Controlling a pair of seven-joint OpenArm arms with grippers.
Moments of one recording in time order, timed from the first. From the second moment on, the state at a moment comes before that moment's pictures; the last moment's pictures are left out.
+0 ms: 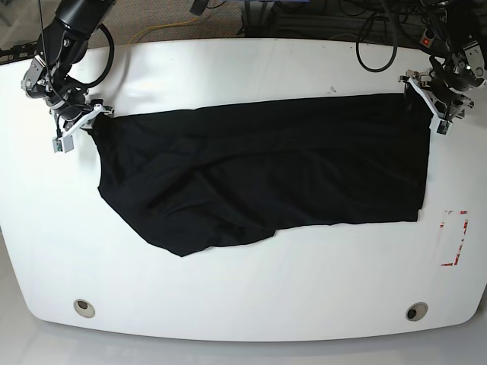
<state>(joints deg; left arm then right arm) 18.2 -18.6 -32.1 91.5 -15.6 -42.1 46.1 -5.2 14.7 38.4 77.2 29.7 41.0 -54.7</state>
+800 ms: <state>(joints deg) 24.4 -18.2 -32.6 94.5 -16.1 -42.9 45.6 -16.3 14.5 39.9 93.8 30.1 41.1 -60.1</state>
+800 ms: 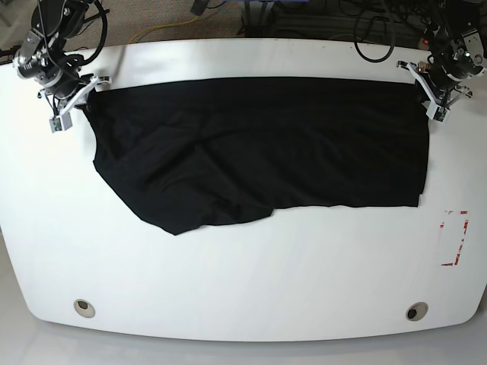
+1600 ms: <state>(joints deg) 29.3 -19.9 -34.0 111.6 -15.8 -43.0 46.6 -15.7 13.4 41.9 104.5 29.0 41.0 -60.7</state>
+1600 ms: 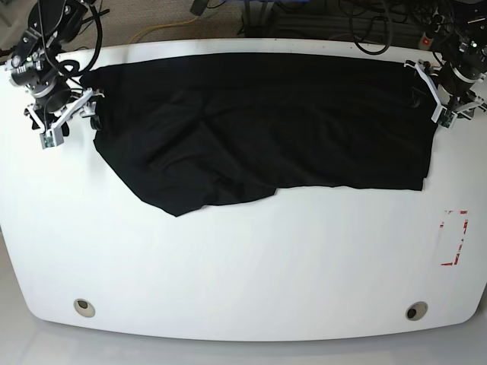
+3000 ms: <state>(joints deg) -1.3 -16.3 -34.1 94.7 -1.3 -43.0 55.3 34.7 13.1 4.0 32.7 14.5 40.5 -30.6</state>
